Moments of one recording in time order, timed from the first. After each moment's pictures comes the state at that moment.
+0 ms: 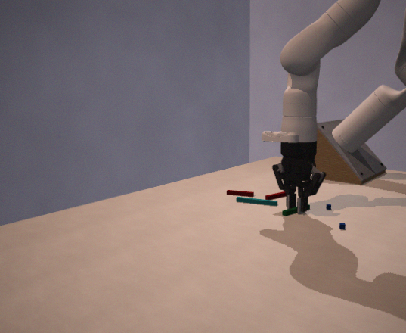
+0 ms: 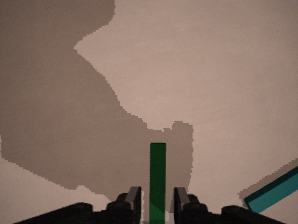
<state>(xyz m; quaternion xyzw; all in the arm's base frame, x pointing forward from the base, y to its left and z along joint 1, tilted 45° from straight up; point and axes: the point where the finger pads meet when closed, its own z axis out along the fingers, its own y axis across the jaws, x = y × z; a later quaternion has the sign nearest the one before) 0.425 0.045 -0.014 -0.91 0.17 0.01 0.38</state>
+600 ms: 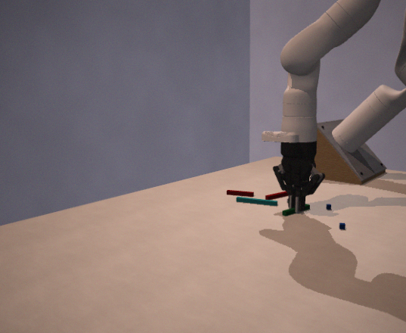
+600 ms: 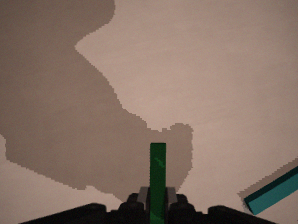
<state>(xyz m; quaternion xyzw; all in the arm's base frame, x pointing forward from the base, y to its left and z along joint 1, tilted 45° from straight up) 0.425 0.045 -0.014 -0.91 0.17 0.01 0.38</state>
